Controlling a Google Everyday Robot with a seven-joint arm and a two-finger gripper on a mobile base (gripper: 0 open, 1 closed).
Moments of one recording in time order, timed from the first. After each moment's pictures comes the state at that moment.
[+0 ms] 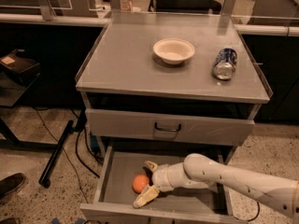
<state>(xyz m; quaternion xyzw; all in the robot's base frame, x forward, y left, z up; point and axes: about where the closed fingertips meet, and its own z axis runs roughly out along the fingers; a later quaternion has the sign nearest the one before) 0.485 0.032 0.432 -0.52 0.71 0.35 0.33</state>
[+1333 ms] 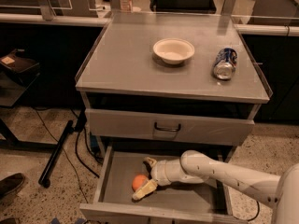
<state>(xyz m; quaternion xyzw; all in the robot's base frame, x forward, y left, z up) 0.523 0.034 0.400 -0.51 0.72 0.35 0.33</state>
